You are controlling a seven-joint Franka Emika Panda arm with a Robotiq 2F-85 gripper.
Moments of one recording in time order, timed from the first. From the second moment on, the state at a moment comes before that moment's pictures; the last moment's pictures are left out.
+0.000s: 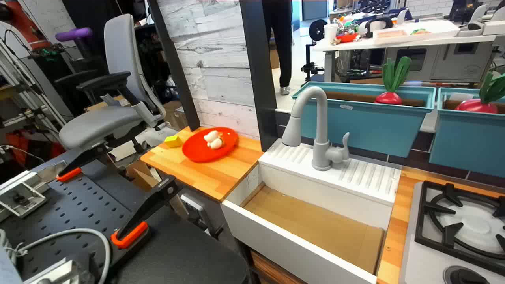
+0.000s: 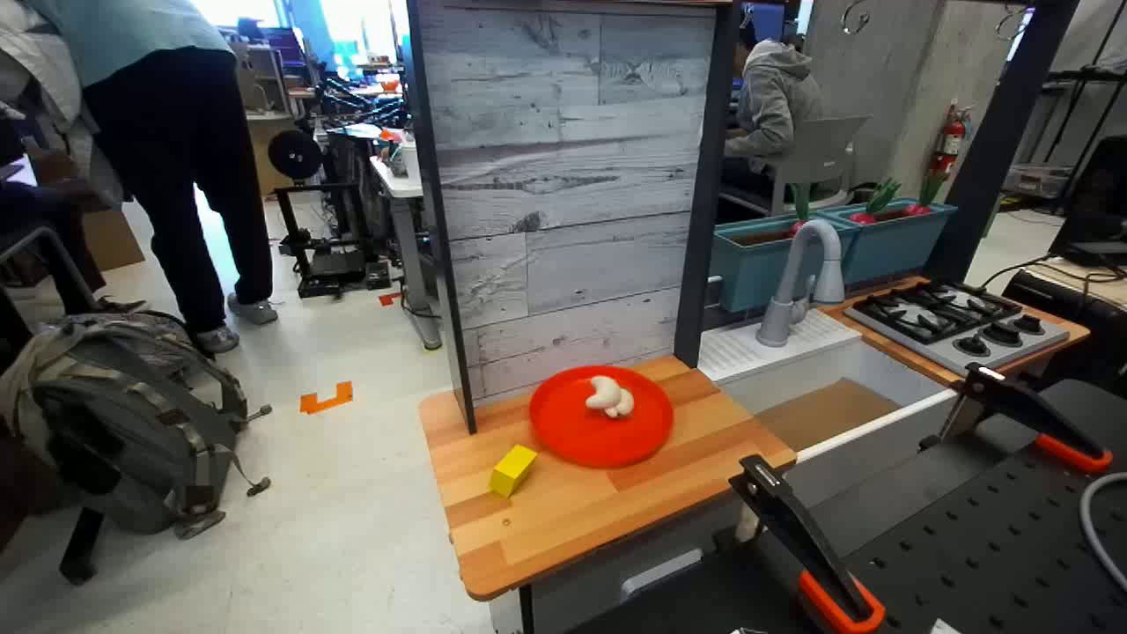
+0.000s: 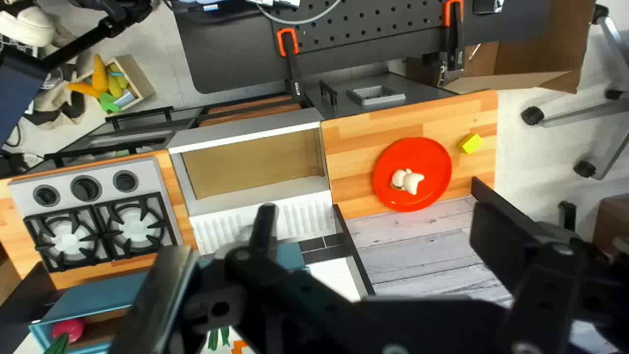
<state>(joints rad) -0.11 -0.65 -0.24 -2.29 -0.04 1.69 -0.19</state>
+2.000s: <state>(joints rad) -0.15 0.16 -0.24 -2.12 0.02 2.16 -0.24</state>
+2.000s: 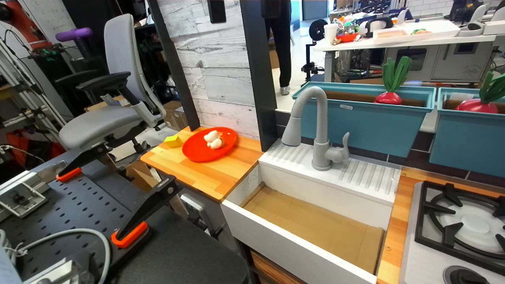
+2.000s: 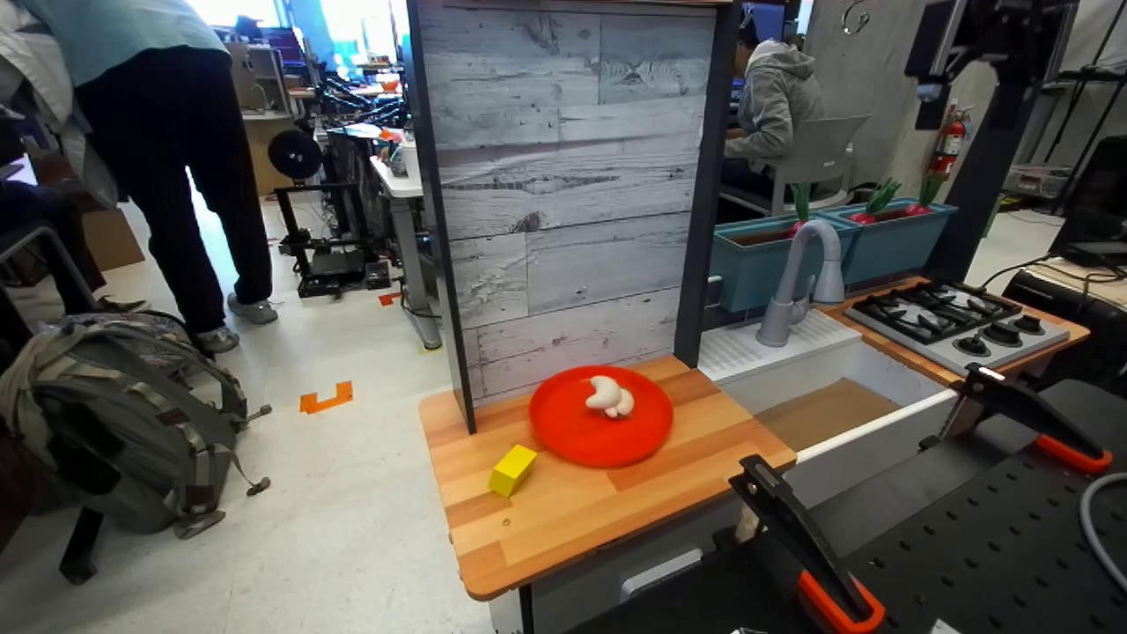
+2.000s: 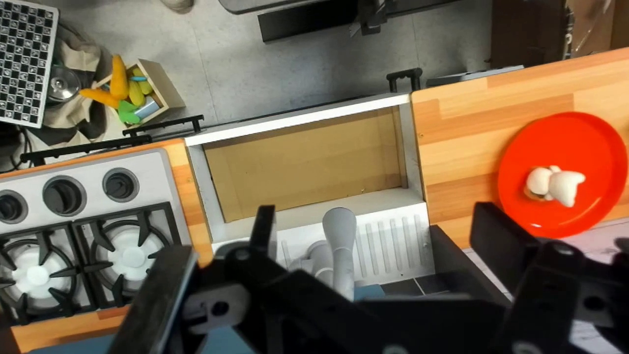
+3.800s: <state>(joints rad) -0.27 0.66 -0.10 -1.82 0.17 2.35 -0.17</state>
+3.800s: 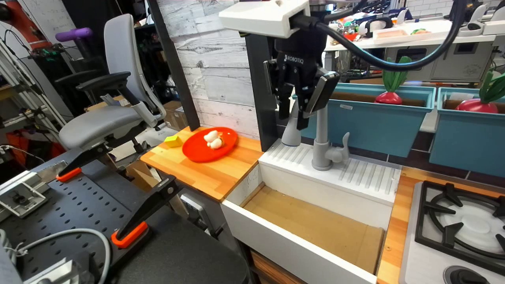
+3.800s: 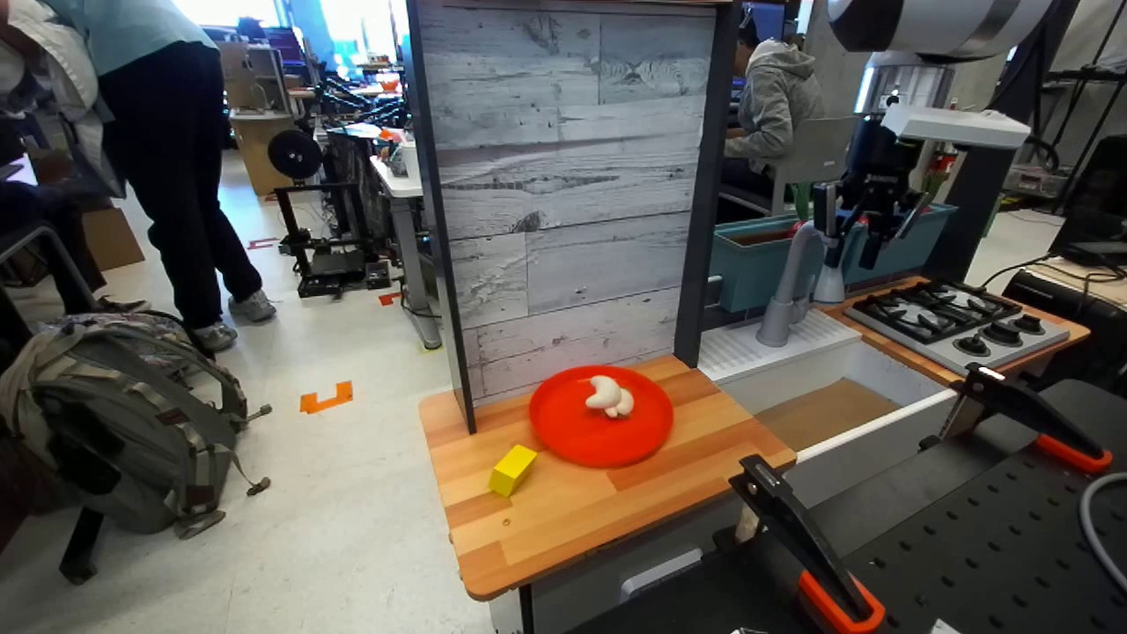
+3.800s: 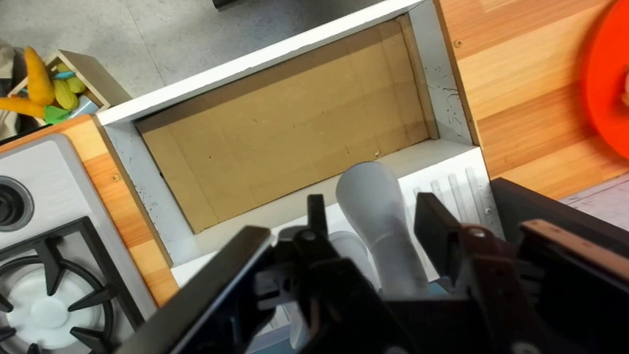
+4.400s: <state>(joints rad) -0.27 0.66 -0.09 -1.81 0.17 2.34 -0.15</state>
